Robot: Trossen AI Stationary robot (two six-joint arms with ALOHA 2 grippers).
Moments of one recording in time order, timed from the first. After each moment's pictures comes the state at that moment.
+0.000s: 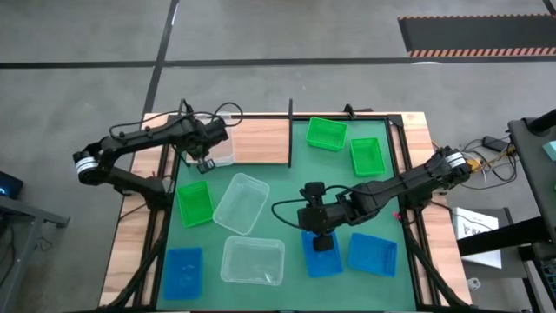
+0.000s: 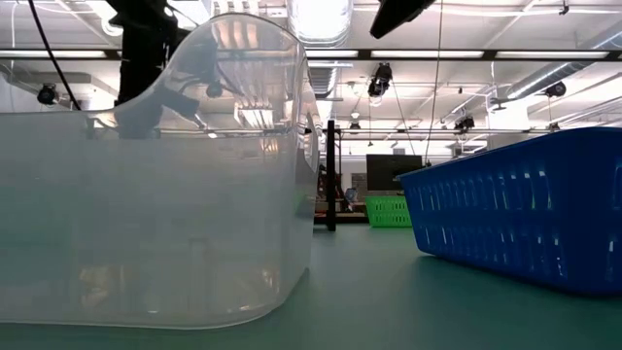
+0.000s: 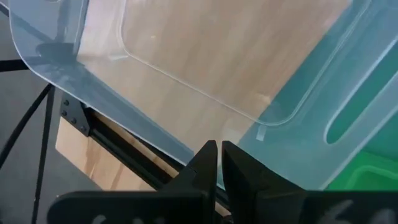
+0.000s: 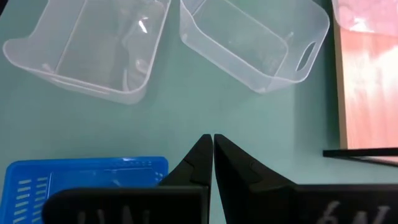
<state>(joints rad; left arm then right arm) 0.51 1.29 1.01 -1.22 -0.39 -0.02 0.36 1.66 1.47 -0.80 0.26 0.09</state>
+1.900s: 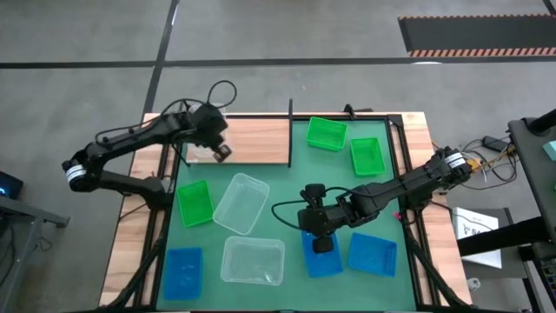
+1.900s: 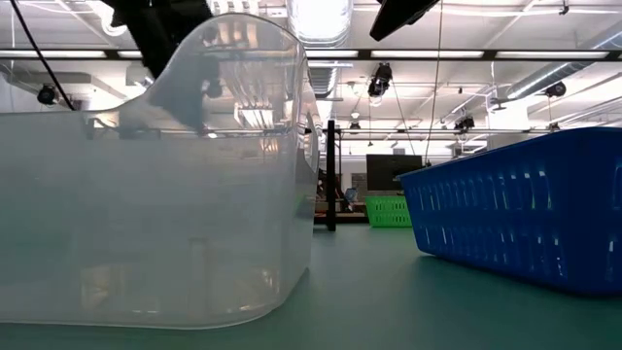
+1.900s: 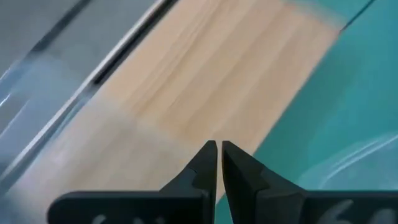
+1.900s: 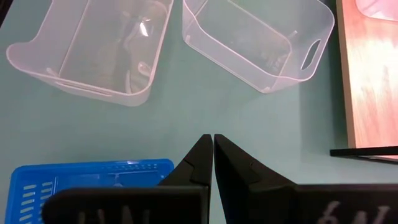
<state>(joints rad) 0.53 1.17 1.01 -0.77 -0.12 -0.07 0.38 1.66 1.45 -0.78 0.27 0.11</state>
